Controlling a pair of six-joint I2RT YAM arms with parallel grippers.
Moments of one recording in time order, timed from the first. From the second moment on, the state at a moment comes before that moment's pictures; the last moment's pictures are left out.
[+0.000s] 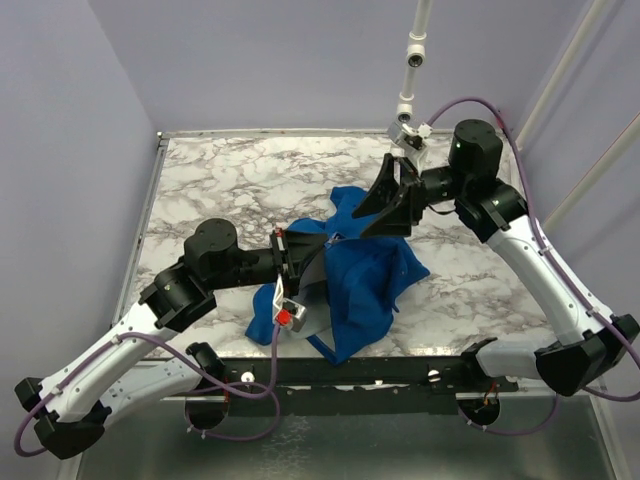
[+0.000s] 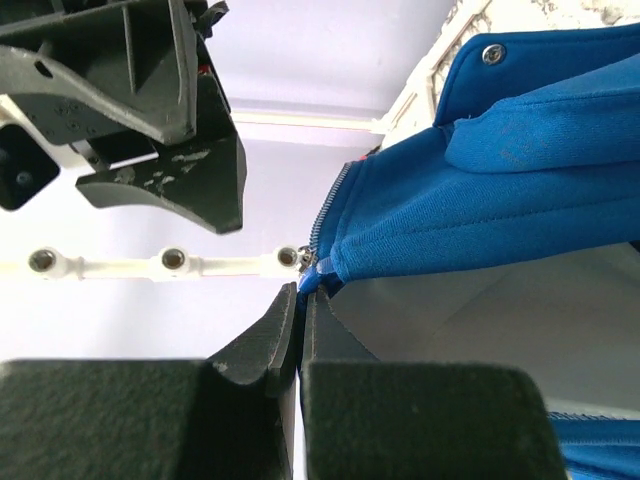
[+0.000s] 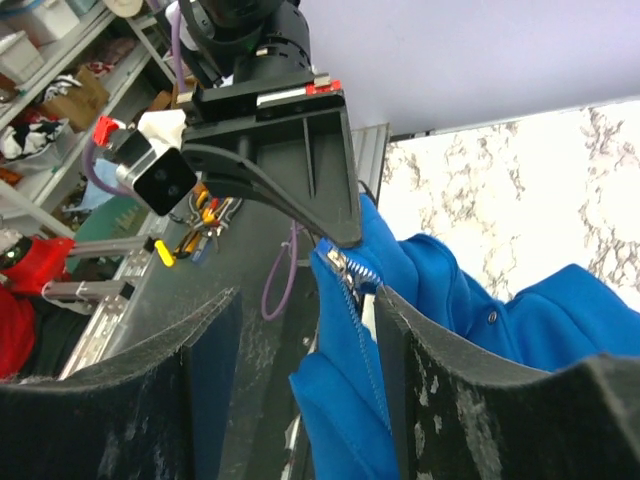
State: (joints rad) left arm -0.84 0.81 1.00 -0.33 0.54 1.47; right arm 0.48 1.31 1.44 -0.29 -1.31 0.17
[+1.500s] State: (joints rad) left arm -0.84 0.79 0.89 -0.18 0.60 1.53; right arm 0.52 1.66 1.01 1.47 -1.33 1.97
